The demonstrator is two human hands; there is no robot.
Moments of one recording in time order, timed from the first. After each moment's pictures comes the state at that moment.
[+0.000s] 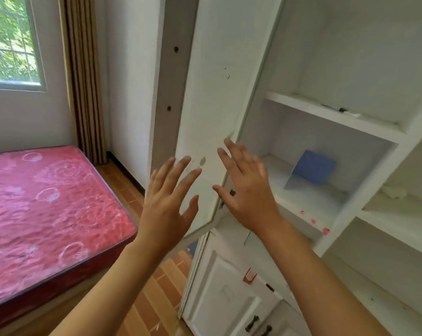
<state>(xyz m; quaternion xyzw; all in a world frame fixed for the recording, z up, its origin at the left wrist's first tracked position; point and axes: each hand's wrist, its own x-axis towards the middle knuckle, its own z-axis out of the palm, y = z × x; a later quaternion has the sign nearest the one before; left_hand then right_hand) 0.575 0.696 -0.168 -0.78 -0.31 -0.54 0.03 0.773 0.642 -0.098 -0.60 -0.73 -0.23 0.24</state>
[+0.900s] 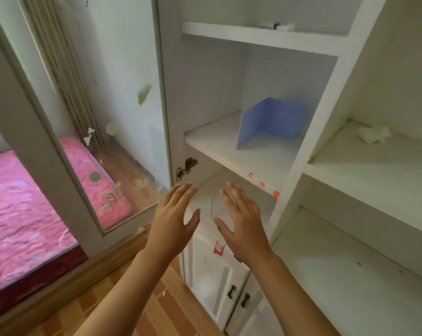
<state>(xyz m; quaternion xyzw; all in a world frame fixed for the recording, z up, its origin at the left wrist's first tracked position) 0.784 0.638 -0.270 -0.84 -0.42 -0.34 -0.11 0.977 0.562 -0.282 -0.71 -0.66 -0.02 0.26</state>
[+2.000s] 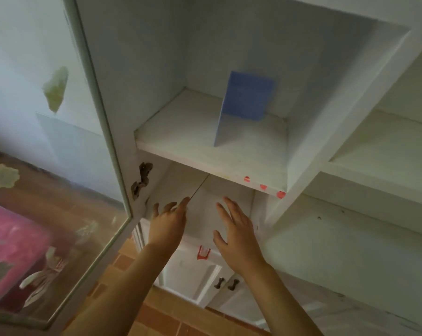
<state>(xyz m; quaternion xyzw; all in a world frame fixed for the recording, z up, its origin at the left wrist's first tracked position) 0.865 0.795 -0.396 -0.93 -0.29 -0.19 -0.14 0.966 0.608 -0.334 -0.87 -0.46 0.05 0.18</state>
